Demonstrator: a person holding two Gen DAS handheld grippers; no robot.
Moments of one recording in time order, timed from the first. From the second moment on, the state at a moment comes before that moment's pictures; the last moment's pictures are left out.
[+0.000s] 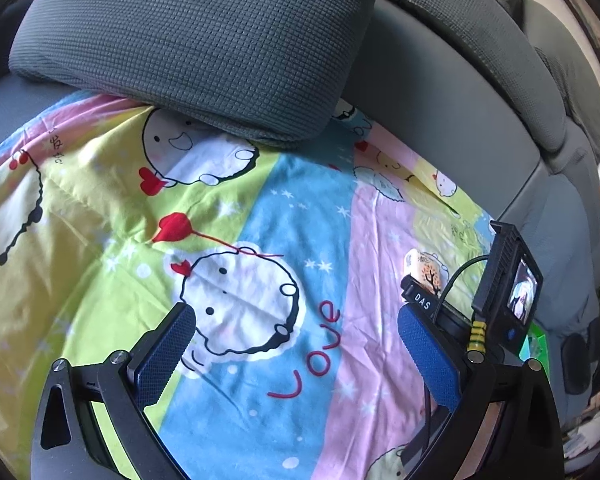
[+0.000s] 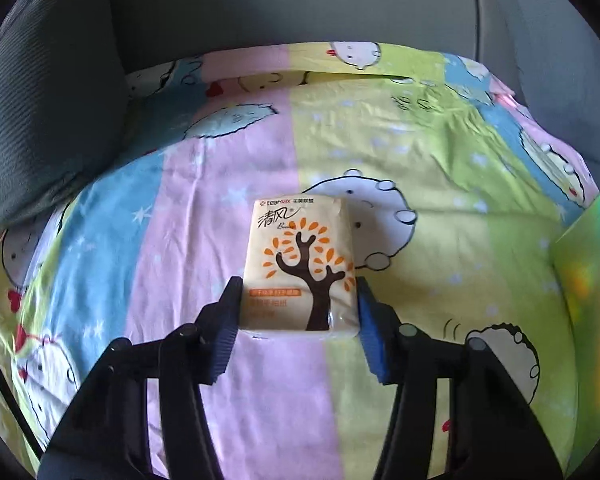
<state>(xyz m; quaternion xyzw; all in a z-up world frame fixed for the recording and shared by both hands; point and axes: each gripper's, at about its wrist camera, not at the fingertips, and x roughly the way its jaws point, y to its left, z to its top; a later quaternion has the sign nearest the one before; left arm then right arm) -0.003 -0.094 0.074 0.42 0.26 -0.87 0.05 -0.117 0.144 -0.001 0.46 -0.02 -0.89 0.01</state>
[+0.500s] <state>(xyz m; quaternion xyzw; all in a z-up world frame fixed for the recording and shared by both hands) -0.007 -0.091 0.060 0.45 0.27 -0.85 0.04 -0.020 0.149 0.013 0.56 -0.03 -0.82 0.11</state>
